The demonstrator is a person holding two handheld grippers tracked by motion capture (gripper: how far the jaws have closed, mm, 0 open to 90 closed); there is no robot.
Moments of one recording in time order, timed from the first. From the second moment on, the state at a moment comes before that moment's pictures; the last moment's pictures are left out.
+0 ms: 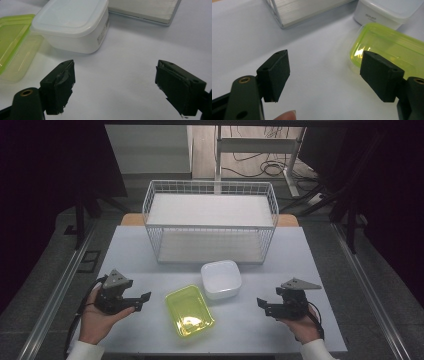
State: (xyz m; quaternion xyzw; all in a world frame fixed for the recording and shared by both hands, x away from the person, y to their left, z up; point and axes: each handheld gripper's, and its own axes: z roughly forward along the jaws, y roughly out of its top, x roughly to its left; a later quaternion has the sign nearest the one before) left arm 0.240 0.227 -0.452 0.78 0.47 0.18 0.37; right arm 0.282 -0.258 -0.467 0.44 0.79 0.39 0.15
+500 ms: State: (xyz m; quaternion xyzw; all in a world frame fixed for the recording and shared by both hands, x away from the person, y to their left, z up) left arm 0.245 0.225 -0.456 0.79 0.47 0.17 0.36; right arm 0.289 -0.263 -0.471 0.45 0.79 0.38 0.15
